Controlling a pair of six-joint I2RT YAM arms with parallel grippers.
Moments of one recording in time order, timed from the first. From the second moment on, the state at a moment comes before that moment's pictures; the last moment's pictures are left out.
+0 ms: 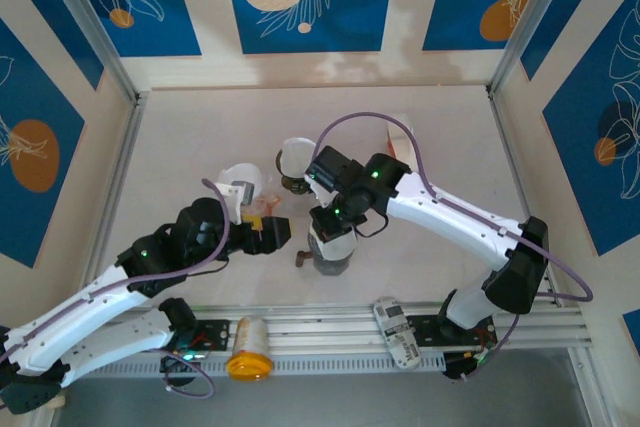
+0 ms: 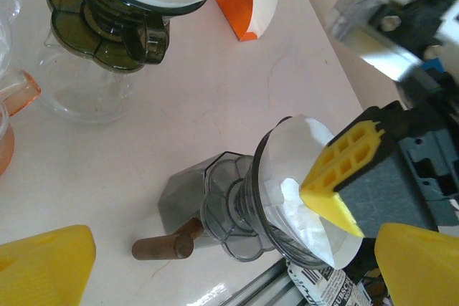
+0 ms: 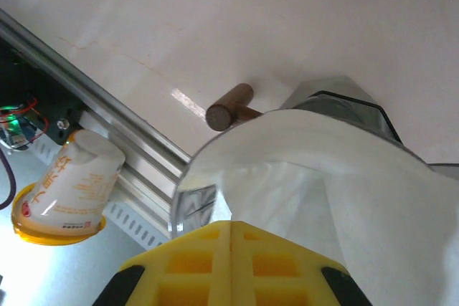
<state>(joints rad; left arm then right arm) -0.91 0.73 0.79 -0.57 -0.01 -0.74 0.96 1.51 1.47 -1.19 -0.19 0.45</state>
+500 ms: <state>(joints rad) -0.91 0.83 0.83 -0.58 0.02 -0.72 0.94 1.27 1.41 -1.13 -0.15 0.50</state>
